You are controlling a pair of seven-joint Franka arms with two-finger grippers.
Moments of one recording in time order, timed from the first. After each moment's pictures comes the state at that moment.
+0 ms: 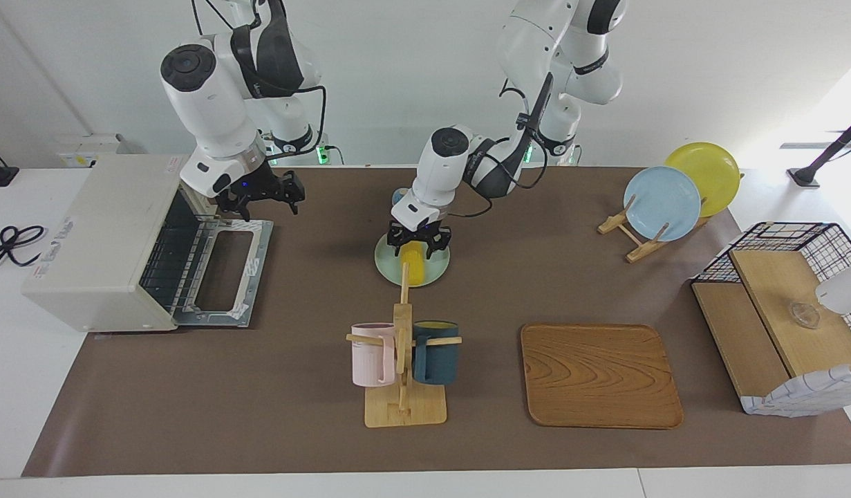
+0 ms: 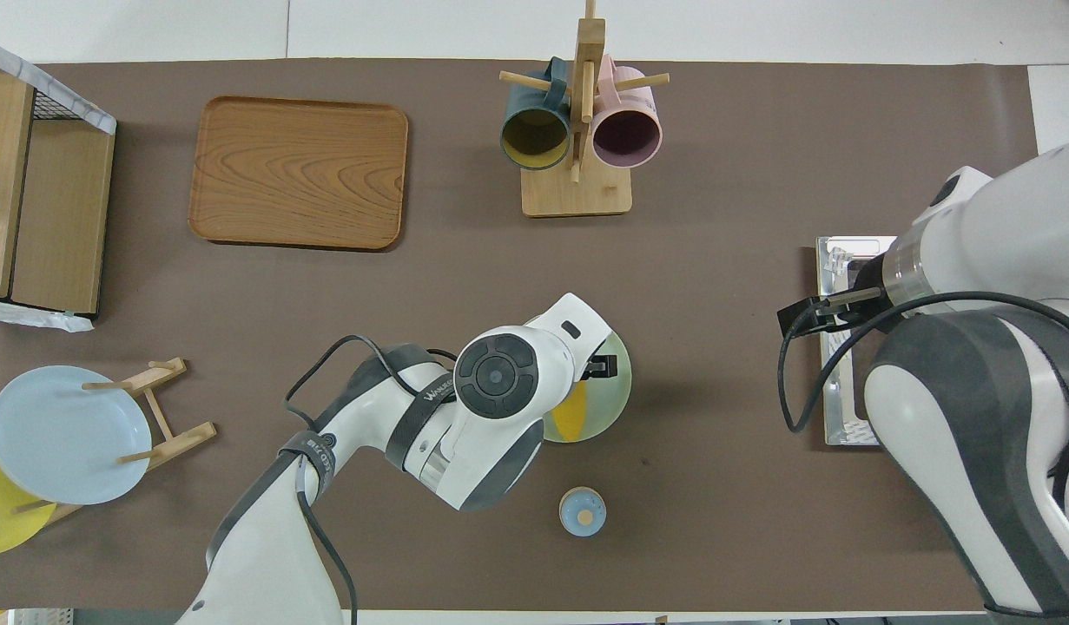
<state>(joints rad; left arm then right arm) -0.74 0.32 -0.09 -1.98 -0.15 2.49 -0.64 0.16 -0.07 -0.01 -1.92 0.04 1.77 0.00</state>
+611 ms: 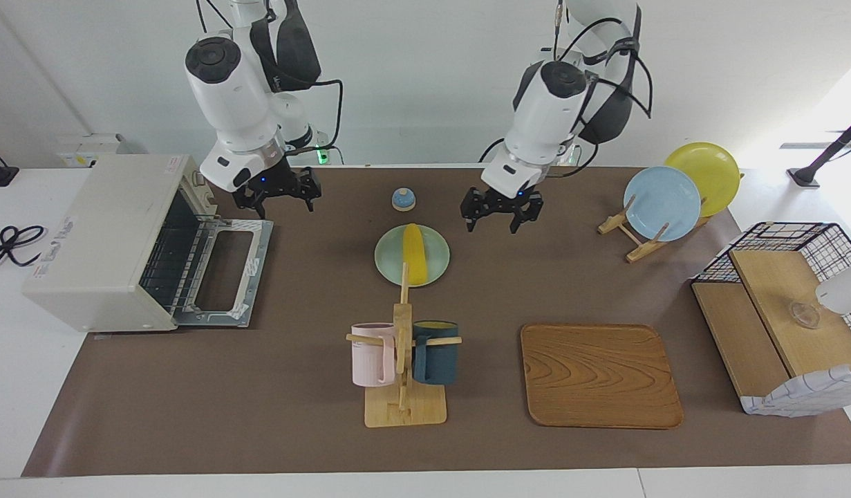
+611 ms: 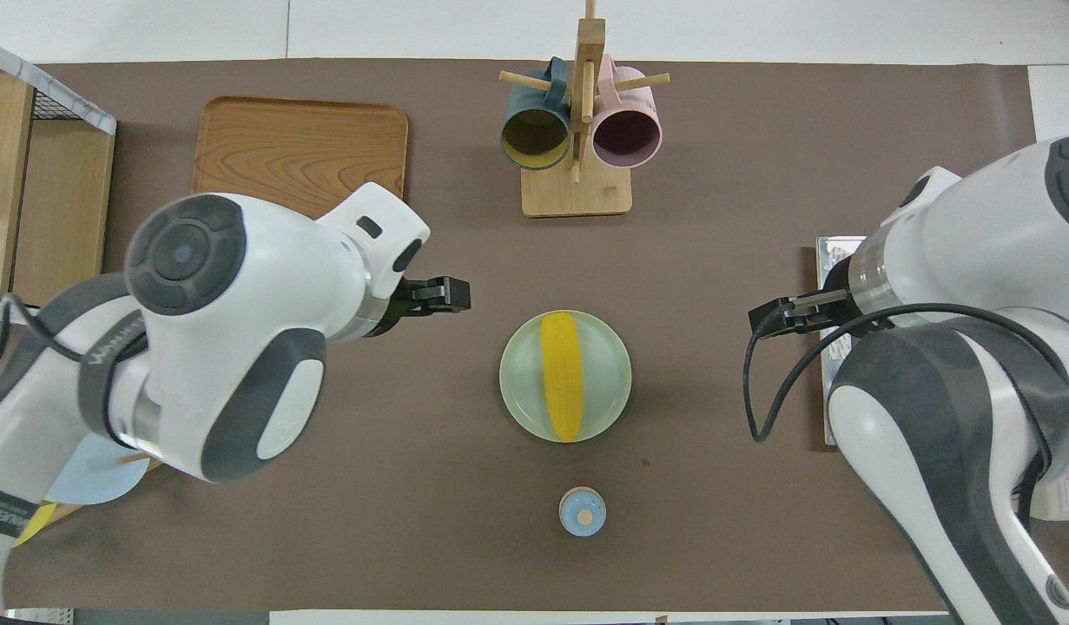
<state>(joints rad) -0.43 0.01 -0.06 -1.90 -0.15 2.04 -0.43 0.22 -0.06 0.01 -1.89 0.04 1.77 0.09</state>
